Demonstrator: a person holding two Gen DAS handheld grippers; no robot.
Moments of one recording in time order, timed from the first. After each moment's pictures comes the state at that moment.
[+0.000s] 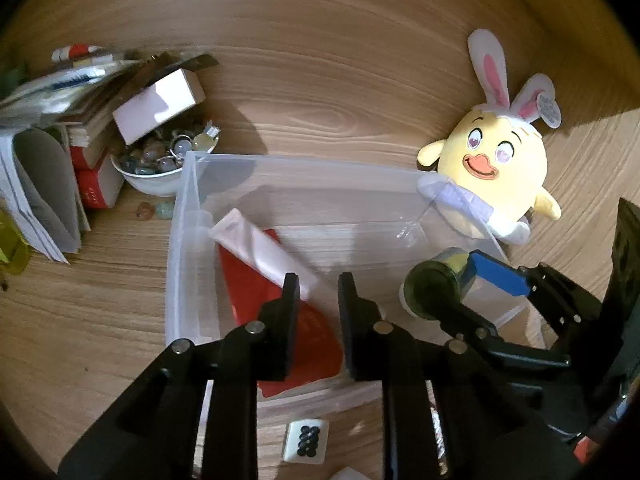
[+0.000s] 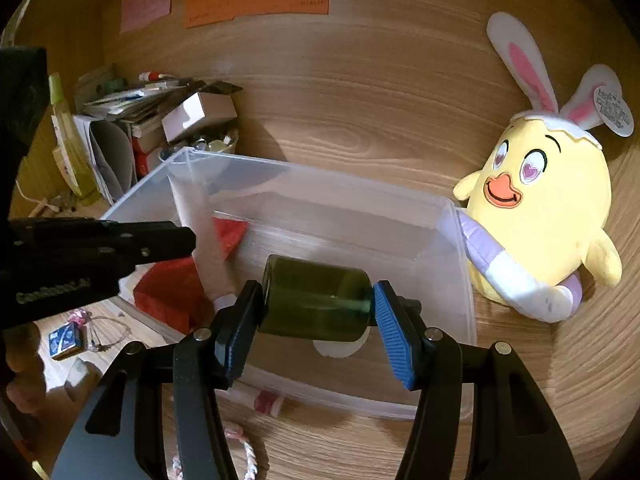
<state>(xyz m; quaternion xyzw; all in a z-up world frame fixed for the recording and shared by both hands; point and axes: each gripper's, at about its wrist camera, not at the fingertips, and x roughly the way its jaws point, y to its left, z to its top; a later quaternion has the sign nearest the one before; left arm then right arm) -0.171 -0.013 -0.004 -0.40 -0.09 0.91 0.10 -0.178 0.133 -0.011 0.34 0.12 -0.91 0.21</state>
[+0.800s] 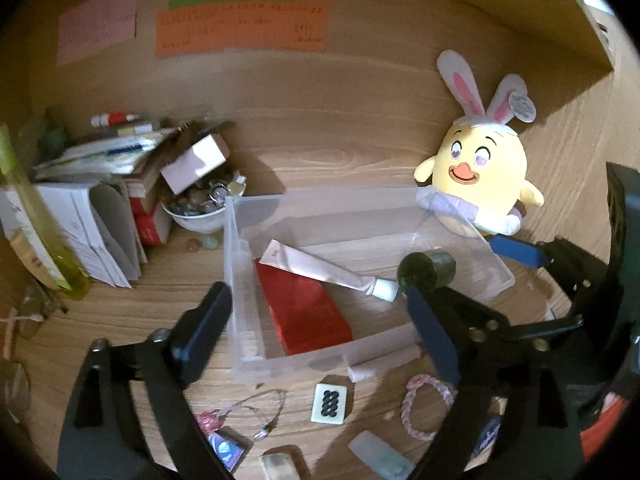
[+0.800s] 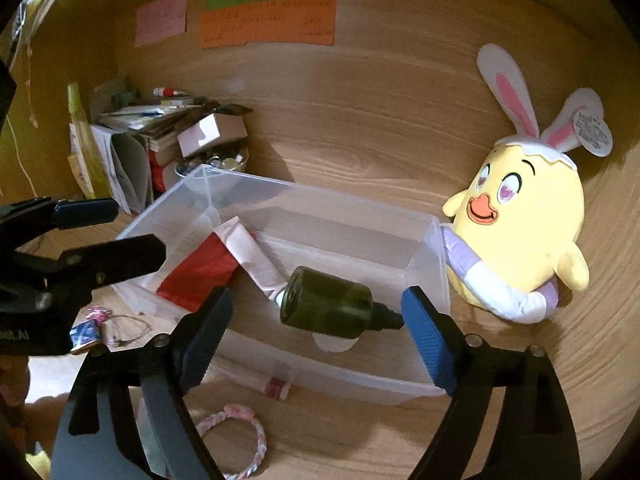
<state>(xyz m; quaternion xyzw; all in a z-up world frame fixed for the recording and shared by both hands) -0.119 -0.017 0.032 -0.34 -0.02 0.94 0.08 -0.154 0.140 0.015 0.32 0.12 -0.91 0.22</state>
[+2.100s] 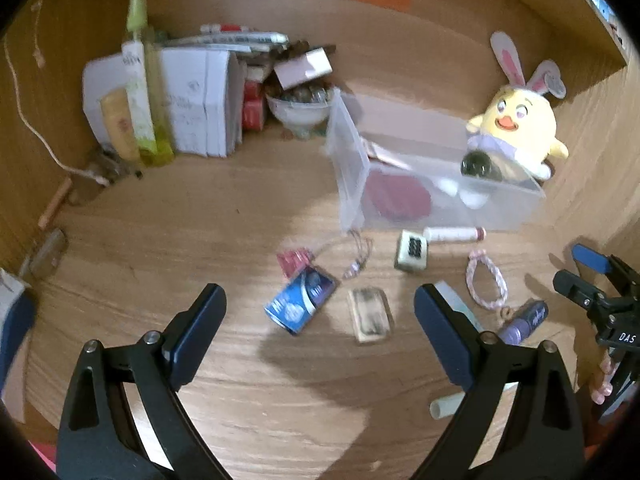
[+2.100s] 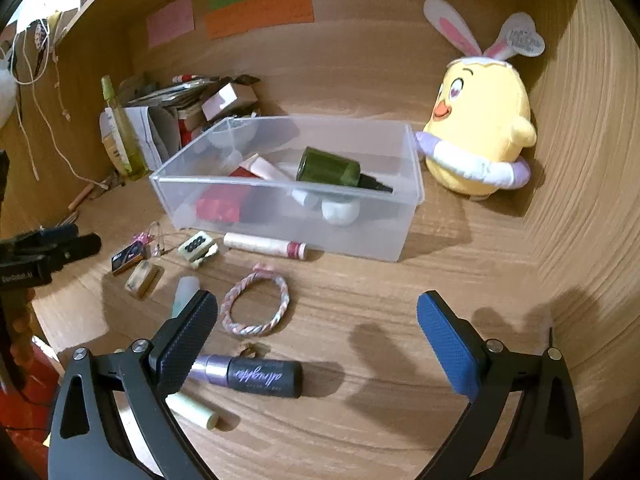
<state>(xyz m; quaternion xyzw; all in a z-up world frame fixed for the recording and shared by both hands) -0.016 -0.079 -0.028 -0.40 -0.08 0.91 0.00 -0.059 0.198 -0.015 0.36 0.06 -0.90 0.22</state>
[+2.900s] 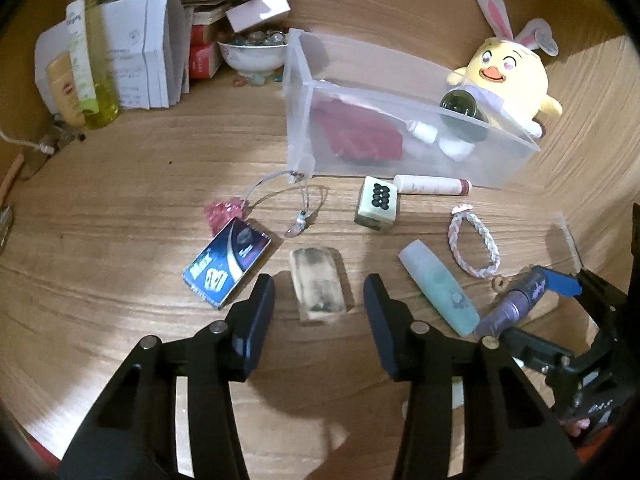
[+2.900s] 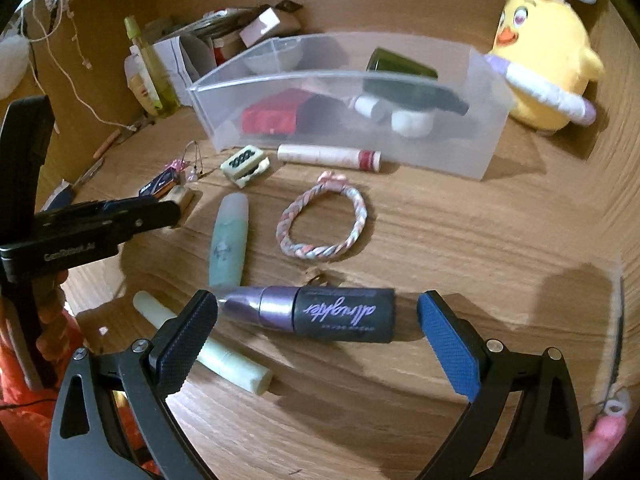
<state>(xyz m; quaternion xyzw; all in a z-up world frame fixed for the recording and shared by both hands) -0.035 -0.048 -0.063 -0.45 -0.08 0.89 0.05 -0.046 0.165 -0.063 0.45 0.06 -0.85 0.28</state>
